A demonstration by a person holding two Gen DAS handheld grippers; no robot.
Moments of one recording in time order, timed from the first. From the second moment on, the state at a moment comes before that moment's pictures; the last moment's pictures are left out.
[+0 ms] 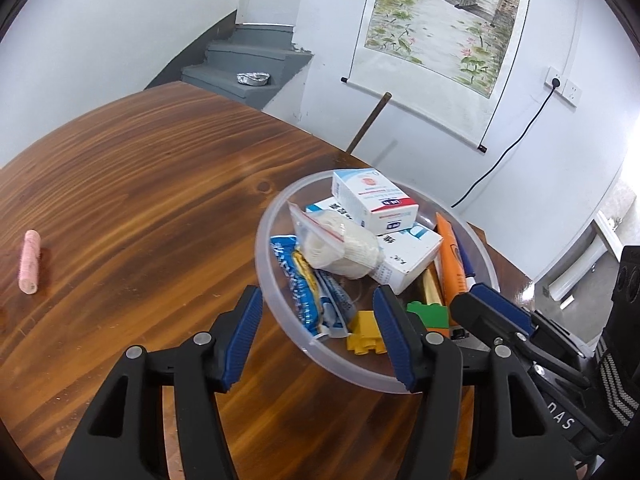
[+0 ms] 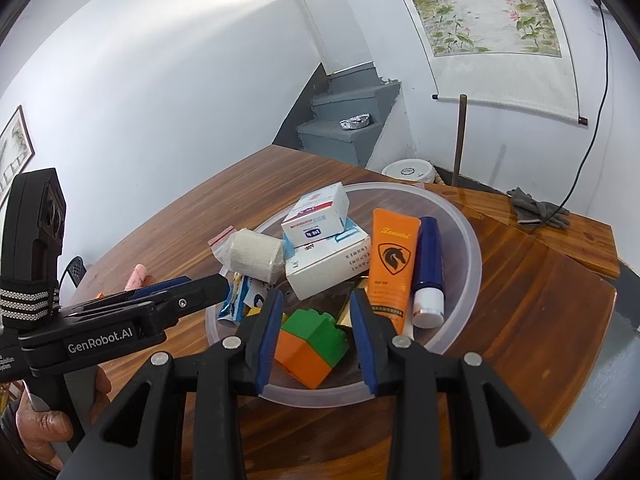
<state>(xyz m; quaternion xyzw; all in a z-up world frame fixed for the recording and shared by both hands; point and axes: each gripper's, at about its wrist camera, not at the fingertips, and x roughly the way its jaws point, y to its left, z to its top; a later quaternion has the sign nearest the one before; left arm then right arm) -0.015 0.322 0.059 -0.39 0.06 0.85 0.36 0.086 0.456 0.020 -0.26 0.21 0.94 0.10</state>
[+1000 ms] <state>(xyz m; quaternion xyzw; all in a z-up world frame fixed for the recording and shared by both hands) -0.063 0.213 0.051 -0.40 0.04 0.89 0.24 0.025 0.372 0.027 -0.29 0.16 0.94 0.02</state>
